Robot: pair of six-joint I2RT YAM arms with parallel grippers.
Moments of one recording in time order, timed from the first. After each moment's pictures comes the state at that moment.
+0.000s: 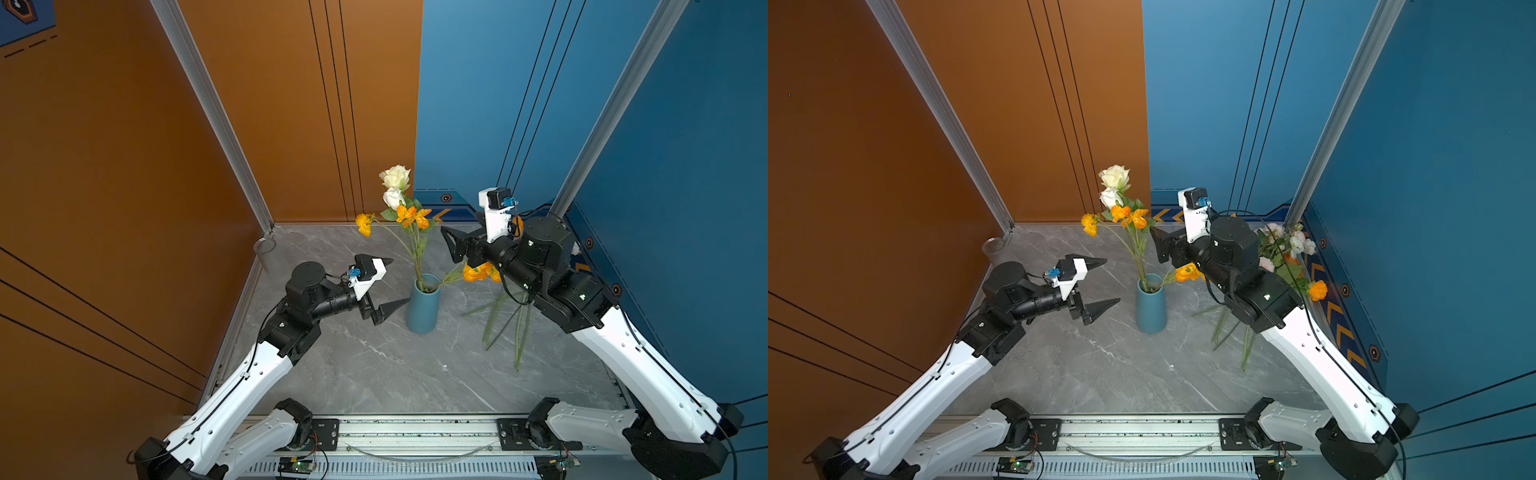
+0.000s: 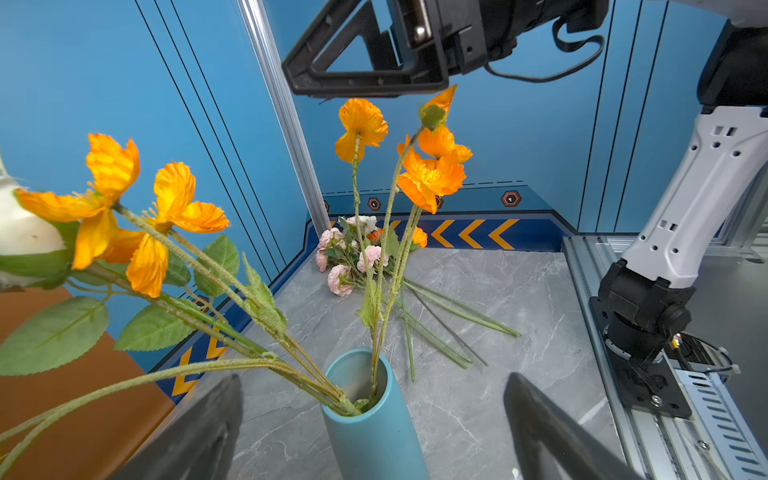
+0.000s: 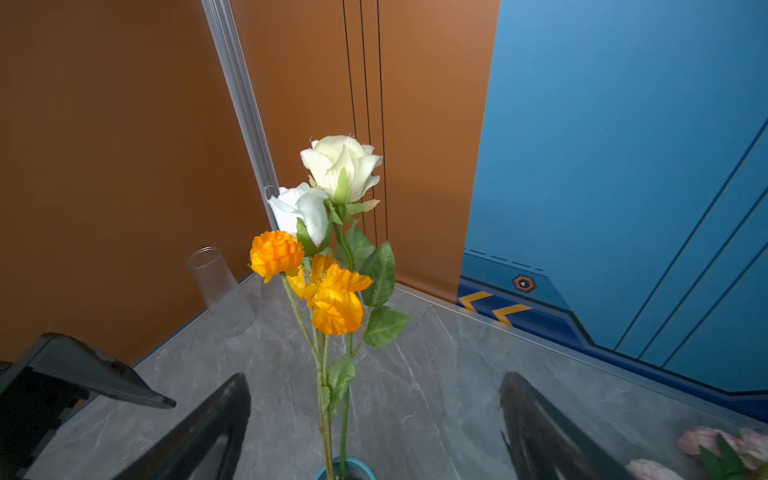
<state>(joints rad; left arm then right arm) -0.50 0.95 0.91 -0.01 0.66 0.25 0.67 1.17 1.50 -0.44 0.18 0.08</state>
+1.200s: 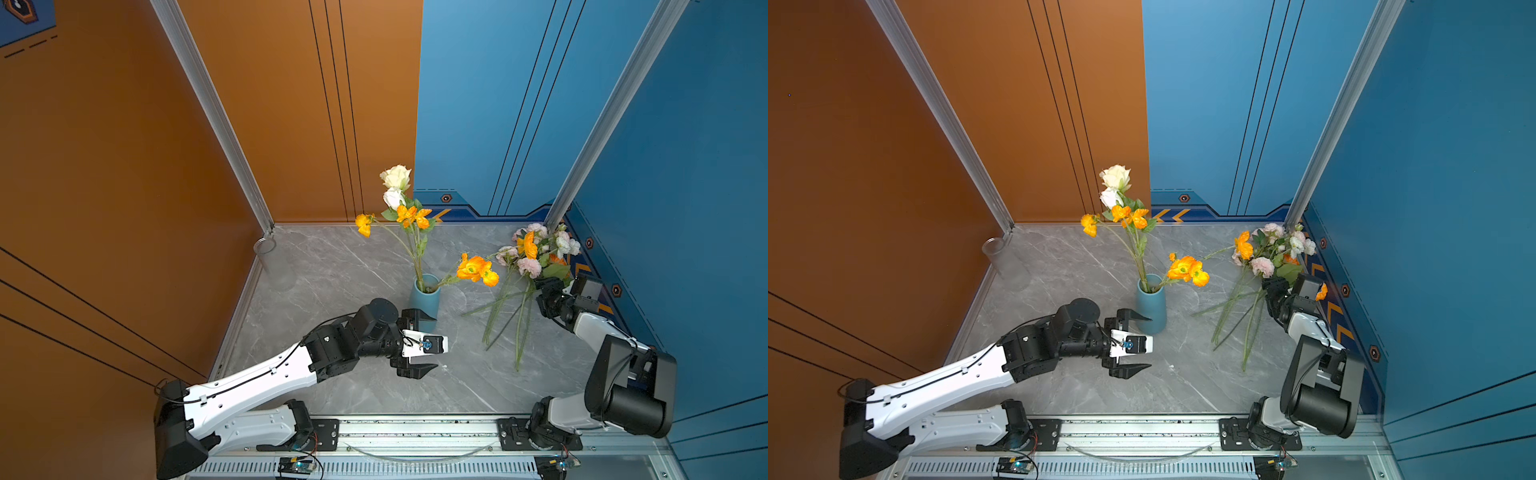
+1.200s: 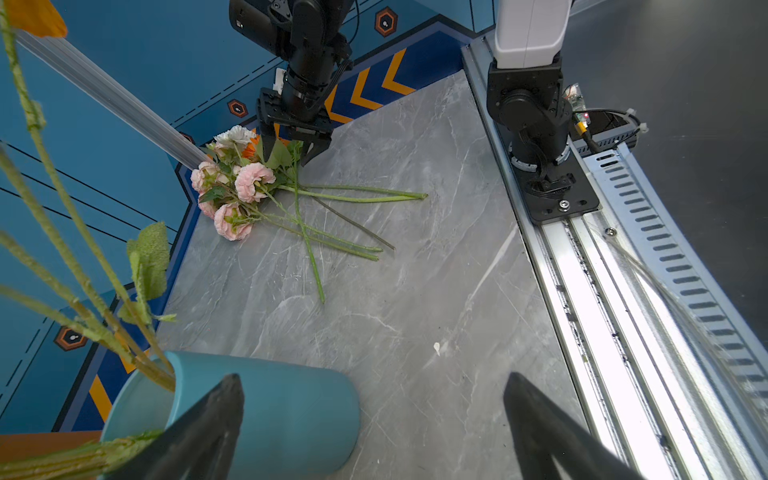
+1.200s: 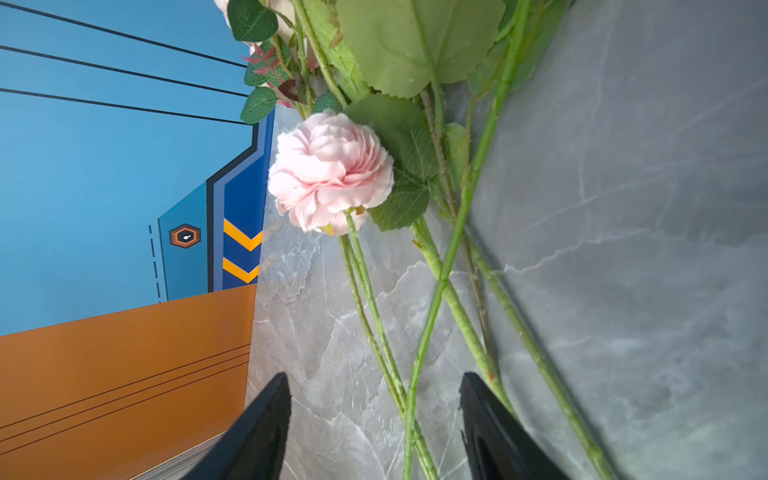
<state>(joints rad) -1.04 1.08 0.93 -0.35 0.23 0.63 -0.40 1.47 0.69 0.07 -0.42 1.01</state>
